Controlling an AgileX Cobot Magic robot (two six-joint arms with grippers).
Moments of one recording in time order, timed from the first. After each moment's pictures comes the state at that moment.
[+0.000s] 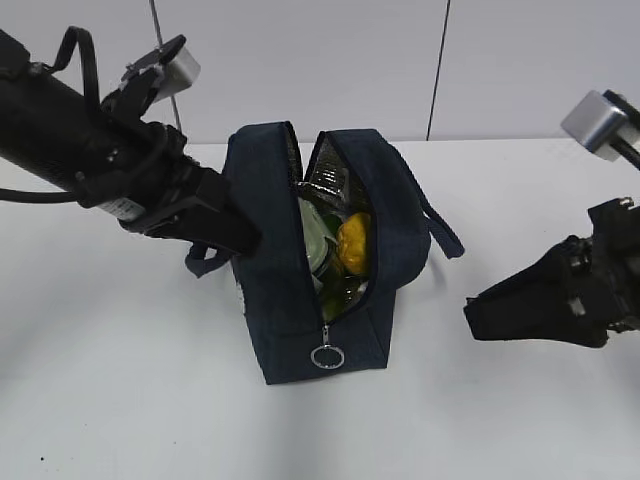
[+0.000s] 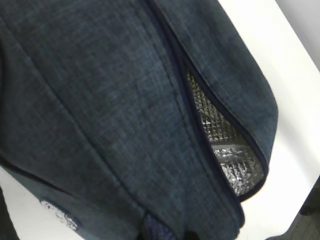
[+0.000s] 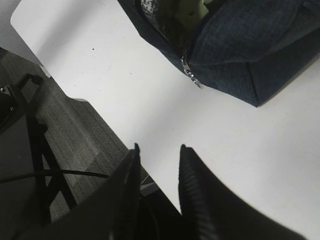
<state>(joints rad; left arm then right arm) -0.36 1.62 -1.11 -0.83 0.87 0.71 0.06 1.24 -0.72 1.01 0.98 -1.05</state>
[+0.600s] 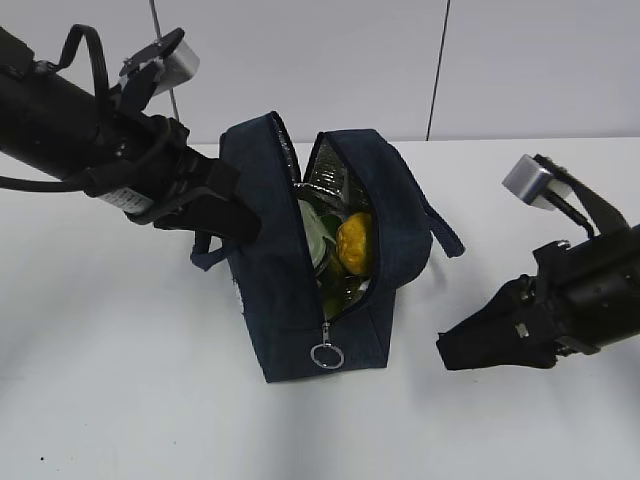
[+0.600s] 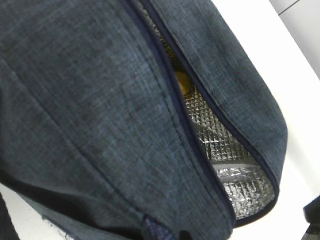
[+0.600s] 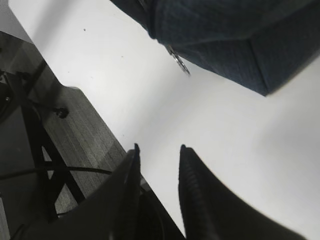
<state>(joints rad) -0.36 1.62 -1.11 -0.86 0.80 0.71 0.06 1.47 -0.71 1.10 0.96 -1.21</state>
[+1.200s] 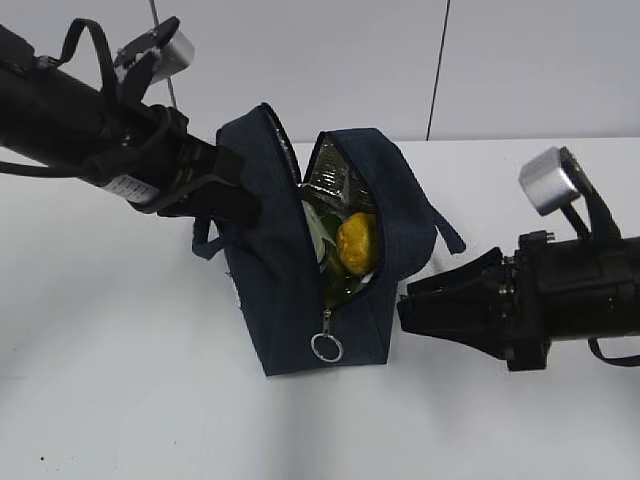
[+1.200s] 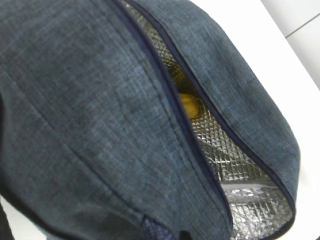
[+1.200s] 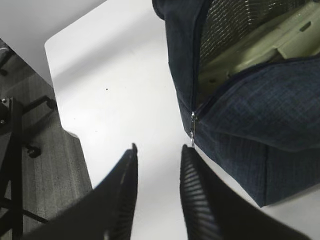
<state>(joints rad) -0.36 1.62 -1.11 -0.88 0.73 0.71 0.06 1.52 -0.59 1.63 1.00 -2.02</state>
